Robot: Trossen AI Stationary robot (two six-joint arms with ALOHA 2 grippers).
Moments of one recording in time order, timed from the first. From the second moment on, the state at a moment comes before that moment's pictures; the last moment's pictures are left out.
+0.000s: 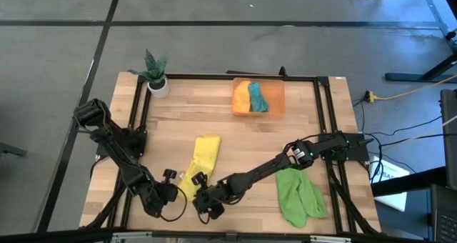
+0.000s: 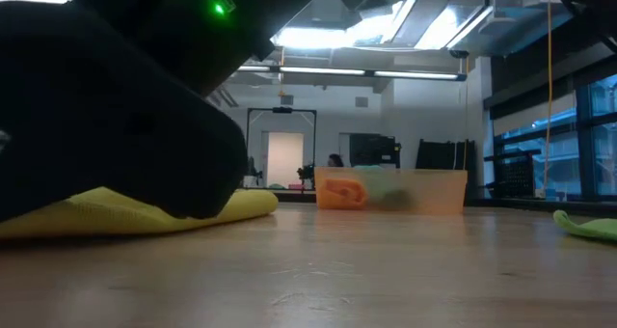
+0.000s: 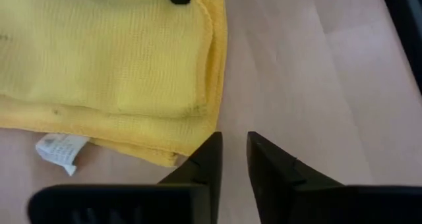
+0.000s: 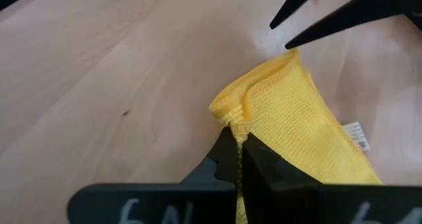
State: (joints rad) left arm -0.94 1.53 0.69 -0.28 -0.29 -0.64; right arm 0.42 2.56 2.09 -0.33 0.23 -0.34
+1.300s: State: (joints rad) left arm -1.11 1.65 0.69 -0.25 -0.66 -0.63; right arm 0.40 2.50 2.09 -0.34 0.18 -0.21
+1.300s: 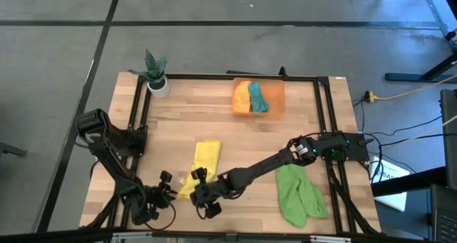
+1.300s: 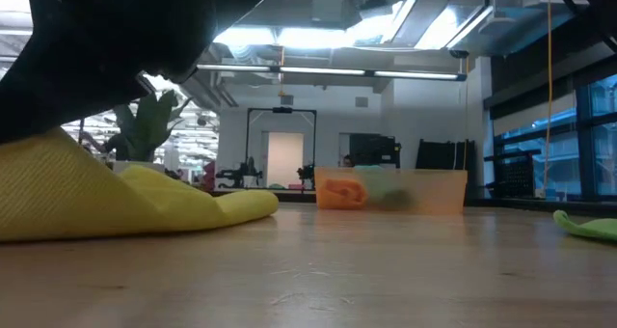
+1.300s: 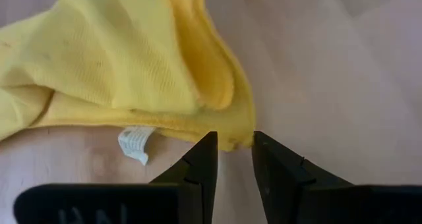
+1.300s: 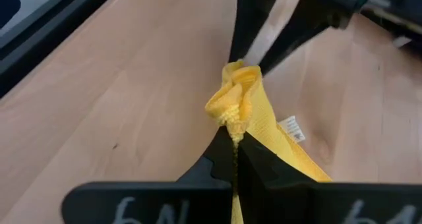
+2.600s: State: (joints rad) left arm -0.98 1.69 0.83 -0.36 -0.55 -0.70; right arm 0.42 2.50 2.09 -0.44 0.10 0.14
